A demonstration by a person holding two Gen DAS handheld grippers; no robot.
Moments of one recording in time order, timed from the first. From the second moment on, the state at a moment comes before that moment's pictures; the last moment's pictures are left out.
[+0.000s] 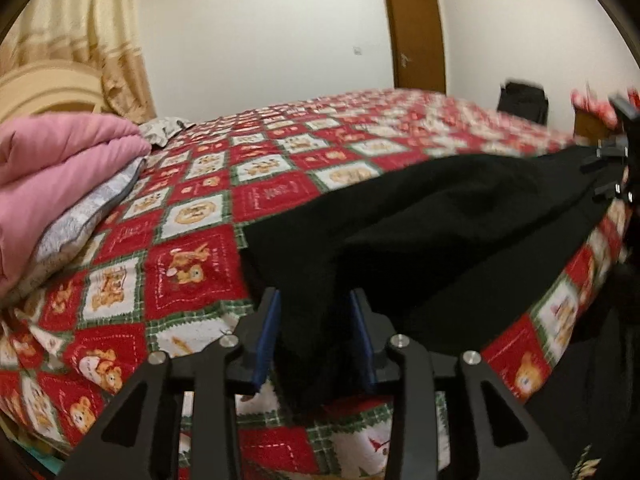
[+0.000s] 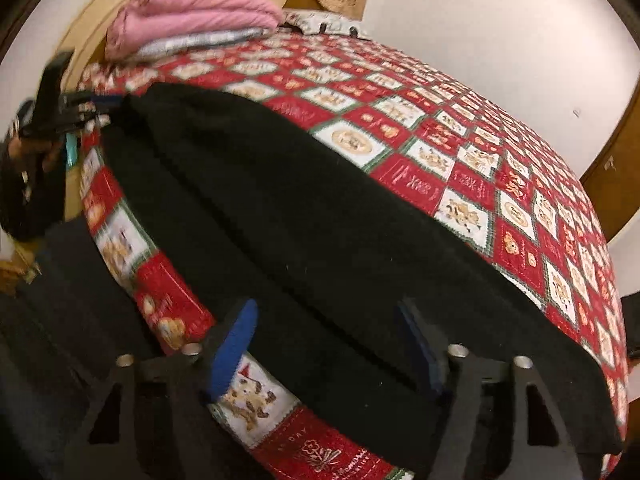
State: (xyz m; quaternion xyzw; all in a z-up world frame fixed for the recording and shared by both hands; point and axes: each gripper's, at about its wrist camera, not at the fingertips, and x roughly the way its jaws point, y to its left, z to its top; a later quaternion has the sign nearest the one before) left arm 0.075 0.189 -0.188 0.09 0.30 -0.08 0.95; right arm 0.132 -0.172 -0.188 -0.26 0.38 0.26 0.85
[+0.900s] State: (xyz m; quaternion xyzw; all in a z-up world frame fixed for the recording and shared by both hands) left arm 0.077 0.199 -0.170 0.09 0.27 -0.09 0.95; right arm 0.123 -0.154 -0.187 -0.30 0.39 0.27 0.83
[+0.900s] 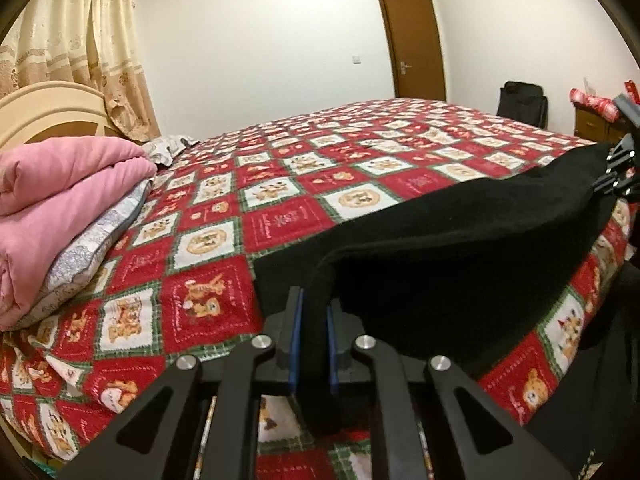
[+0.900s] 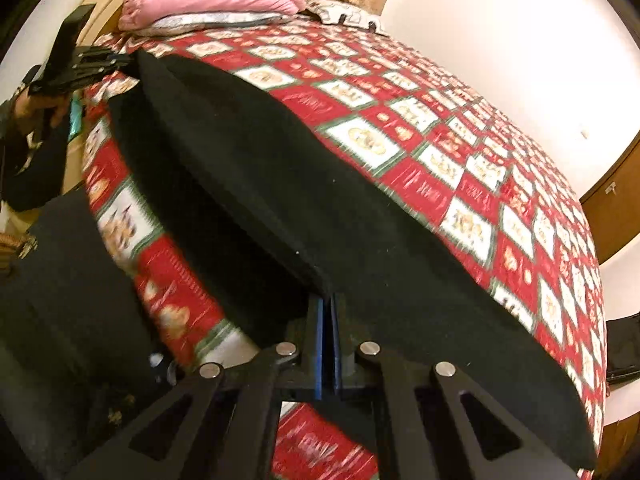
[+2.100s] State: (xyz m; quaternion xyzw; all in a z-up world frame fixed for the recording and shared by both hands) left arm 0.055 0.220 -0.149 0.02 0.27 -0.04 0.96; right arm 0.162 -0.173 -0.189 -0.14 0.46 0.33 0.81
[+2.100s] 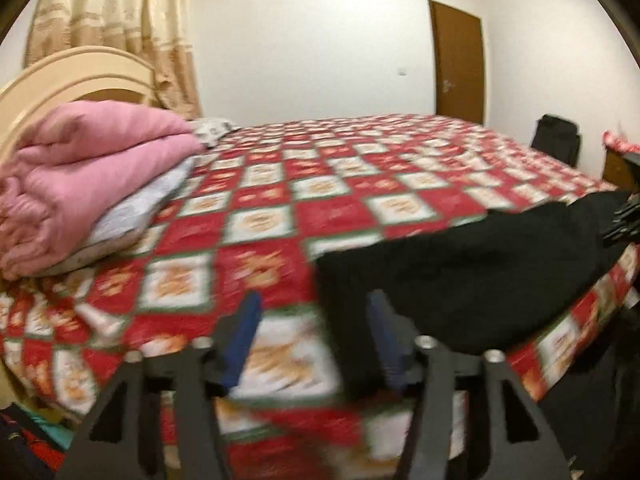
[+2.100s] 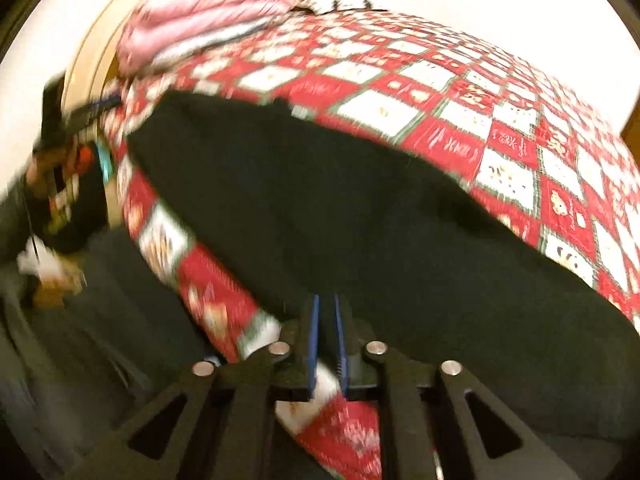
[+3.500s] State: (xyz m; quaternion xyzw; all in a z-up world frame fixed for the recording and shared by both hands) left arm 0.090 0.102 -0.191 0.03 0.35 -0.16 0.92; right arm 0.305 -0.071 -0.191 0.04 0.51 0.32 0.79
